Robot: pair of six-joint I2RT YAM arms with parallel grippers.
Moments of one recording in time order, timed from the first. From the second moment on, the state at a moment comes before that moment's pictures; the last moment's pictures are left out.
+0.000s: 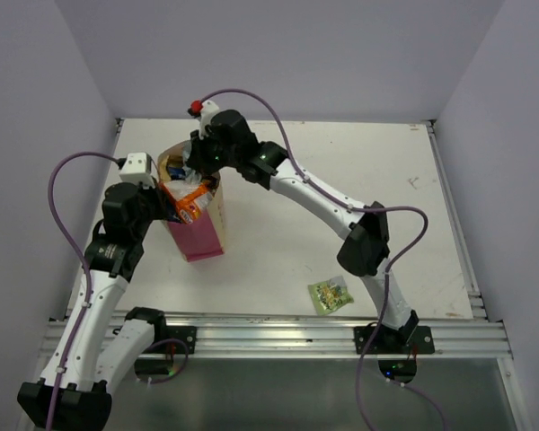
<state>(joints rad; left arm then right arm) -0.14 0.79 0.83 -0.38 -0.11 -0.17 0.89 2.18 2.29 -0.45 -0.10 0.28</state>
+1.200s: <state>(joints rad) -0.14 0.80 0.82 -0.36 -0.08 -0.18 0.85 1.24 0.81 -0.69 0.09 0.38</state>
